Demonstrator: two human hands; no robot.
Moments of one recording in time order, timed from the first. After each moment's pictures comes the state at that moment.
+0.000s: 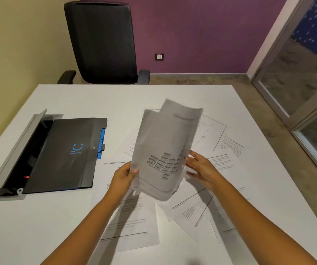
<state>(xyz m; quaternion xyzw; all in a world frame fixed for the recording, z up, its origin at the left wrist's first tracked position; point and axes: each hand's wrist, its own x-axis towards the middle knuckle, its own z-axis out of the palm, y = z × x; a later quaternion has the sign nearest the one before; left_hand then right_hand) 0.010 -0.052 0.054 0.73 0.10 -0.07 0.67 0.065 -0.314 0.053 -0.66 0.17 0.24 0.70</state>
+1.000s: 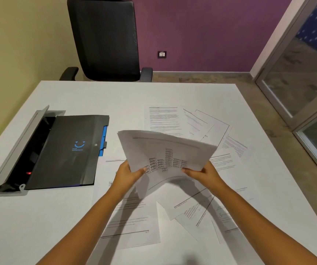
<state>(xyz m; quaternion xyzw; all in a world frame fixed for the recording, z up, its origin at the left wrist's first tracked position) 0.021 -0.059 0.060 0.76 0.15 -0.08 0.63 0.035 -0.308 0.070 -0.76 0.01 0.15 0.64</state>
